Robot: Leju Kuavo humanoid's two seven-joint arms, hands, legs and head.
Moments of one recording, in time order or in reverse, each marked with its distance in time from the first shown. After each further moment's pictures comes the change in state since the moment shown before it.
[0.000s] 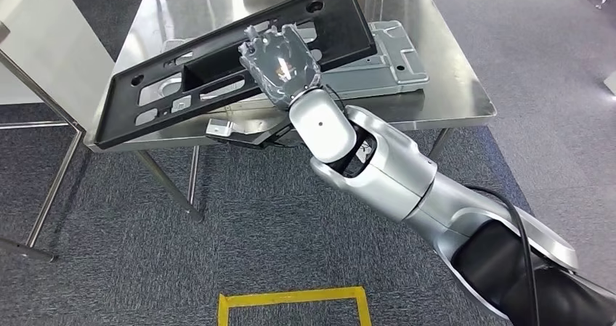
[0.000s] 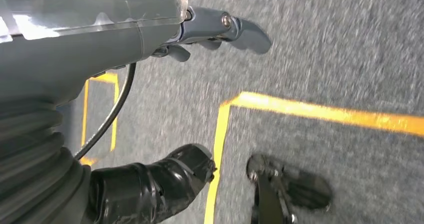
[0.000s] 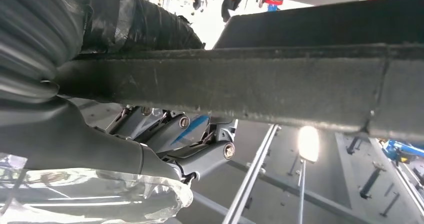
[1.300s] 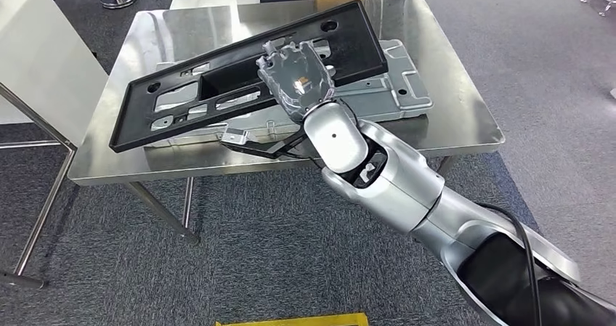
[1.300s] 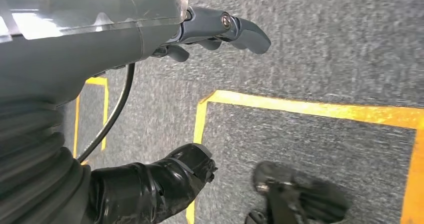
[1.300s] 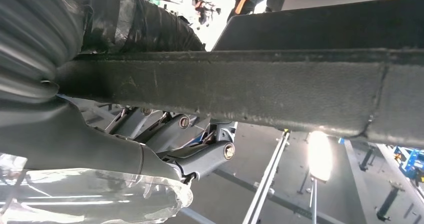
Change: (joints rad) left arm 0.002 -0.003 -0.035 0.000 -0.003 -0.003 -0.007; right arm 0.084 -0.046 -0.036 -0.048 0.013 0.012 0.000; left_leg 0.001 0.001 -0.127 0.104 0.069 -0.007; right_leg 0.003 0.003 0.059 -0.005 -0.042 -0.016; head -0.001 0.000
